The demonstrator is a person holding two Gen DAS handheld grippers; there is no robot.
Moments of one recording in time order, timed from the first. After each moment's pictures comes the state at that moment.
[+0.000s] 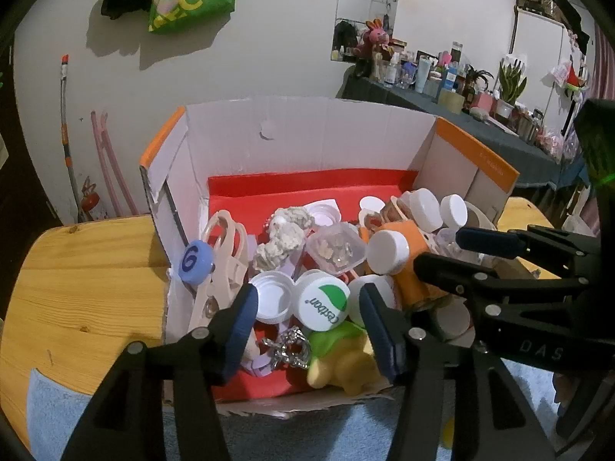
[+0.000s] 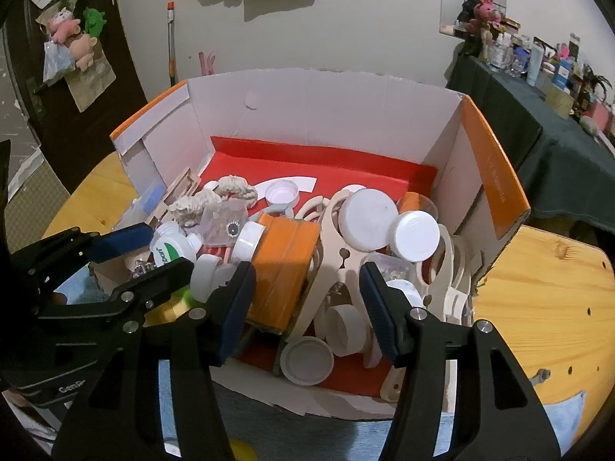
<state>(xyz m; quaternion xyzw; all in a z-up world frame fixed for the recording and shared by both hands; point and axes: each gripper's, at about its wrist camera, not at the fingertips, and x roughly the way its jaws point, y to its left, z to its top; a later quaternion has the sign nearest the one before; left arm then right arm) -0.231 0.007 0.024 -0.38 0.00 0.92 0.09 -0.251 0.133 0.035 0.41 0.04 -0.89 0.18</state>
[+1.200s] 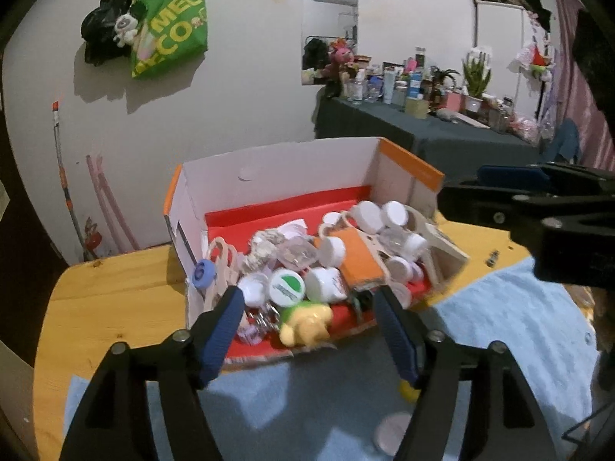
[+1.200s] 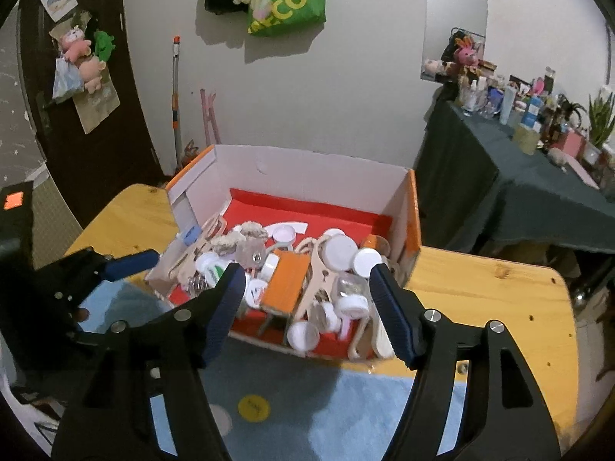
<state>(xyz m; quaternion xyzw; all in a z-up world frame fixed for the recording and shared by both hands) -0.162 0.021 0.077 -0.34 0.04 0.93 0.12 -0.182 0.150 0.118 0.35 0.06 -0.92 0.16</state>
